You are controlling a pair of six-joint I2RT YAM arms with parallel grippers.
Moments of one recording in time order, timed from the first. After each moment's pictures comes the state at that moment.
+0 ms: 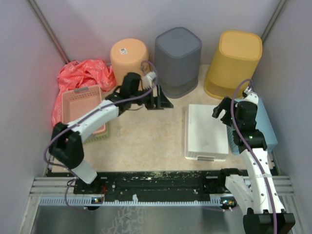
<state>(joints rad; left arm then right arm) -0.65 1.71 1.29 -0.06 0.68 -0.72 0.03 0.75 0.82 -0.57 0.10 0.44</state>
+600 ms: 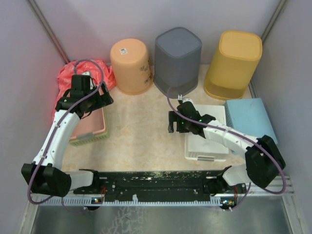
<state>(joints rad) -0.15 1.24 1.29 -0.74 -0.04 -0.43 0.67 1.32 0.86 -0.36 0.10 0.52</state>
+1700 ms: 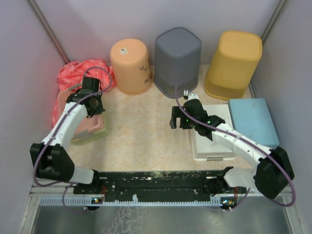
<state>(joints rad) -0.15 1.43 1.18 -0.78 -0.28 -0.33 0.64 1.22 0.86 -0.37 0.12 0.50</state>
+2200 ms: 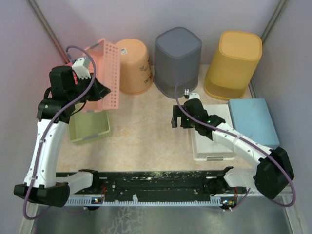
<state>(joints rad) -0.15 1.15 1.49 -0.80 0.23 -0.25 0.64 1.22 0.86 -0.37 0.15 0.49</state>
